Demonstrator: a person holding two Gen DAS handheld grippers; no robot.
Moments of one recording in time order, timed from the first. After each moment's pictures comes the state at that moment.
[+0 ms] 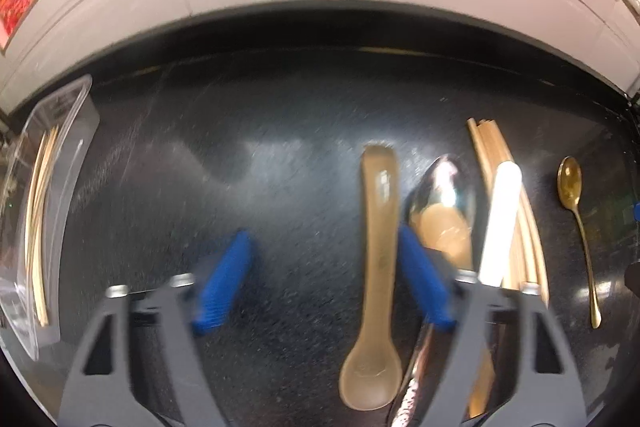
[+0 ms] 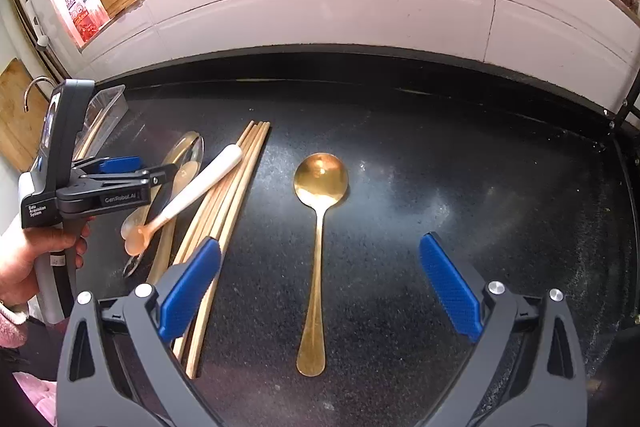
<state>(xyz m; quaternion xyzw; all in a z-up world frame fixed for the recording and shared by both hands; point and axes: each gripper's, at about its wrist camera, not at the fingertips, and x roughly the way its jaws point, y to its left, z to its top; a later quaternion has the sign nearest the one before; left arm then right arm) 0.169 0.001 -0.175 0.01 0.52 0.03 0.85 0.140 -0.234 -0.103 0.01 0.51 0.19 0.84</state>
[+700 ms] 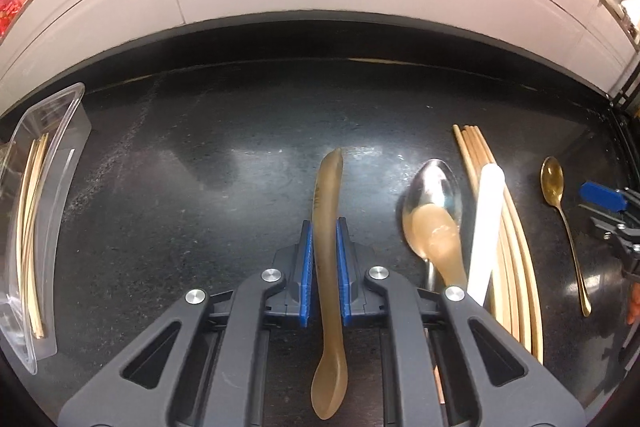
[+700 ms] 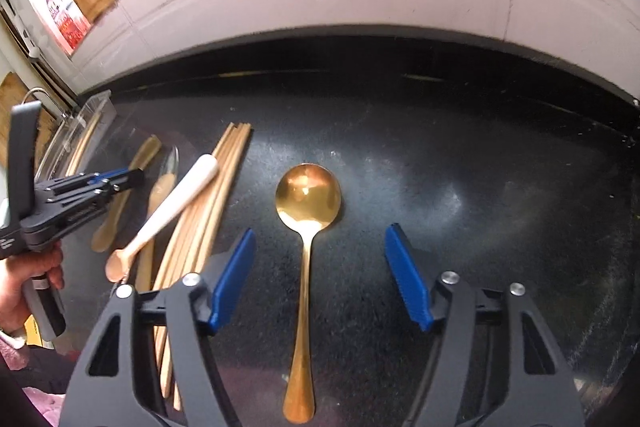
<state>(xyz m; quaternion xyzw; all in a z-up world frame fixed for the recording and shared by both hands) 0.158 0.005 -0.158 -0.01 0.51 0.00 0.86 0.177 -0.233 -0.136 0.03 0.54 0.20 0.82</state>
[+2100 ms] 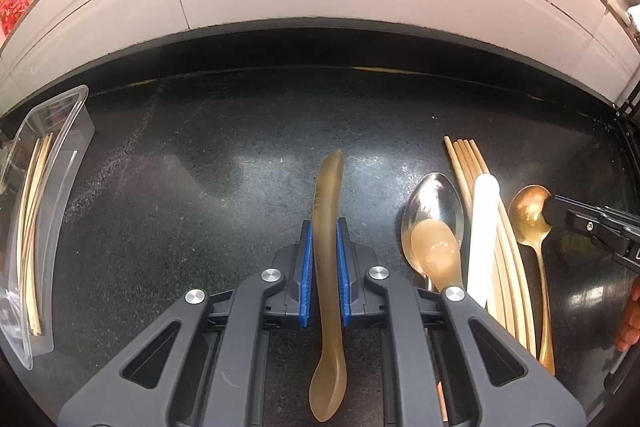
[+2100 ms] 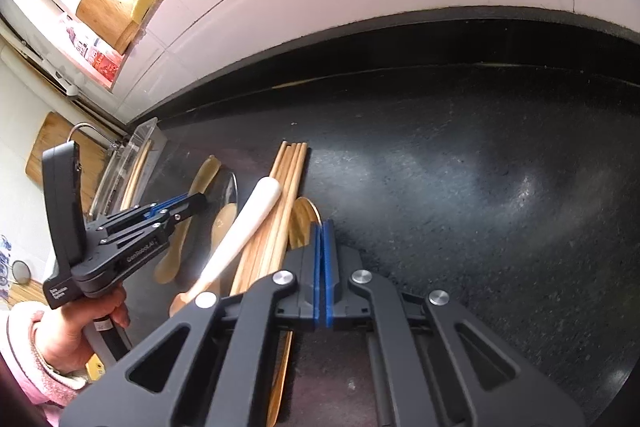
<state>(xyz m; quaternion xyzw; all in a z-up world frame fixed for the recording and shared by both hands) 0.150 0.002 -0.158 -0.01 0.50 0.01 0.86 0.190 -0.220 -0.143 0.14 0.54 0.27 0.78</state>
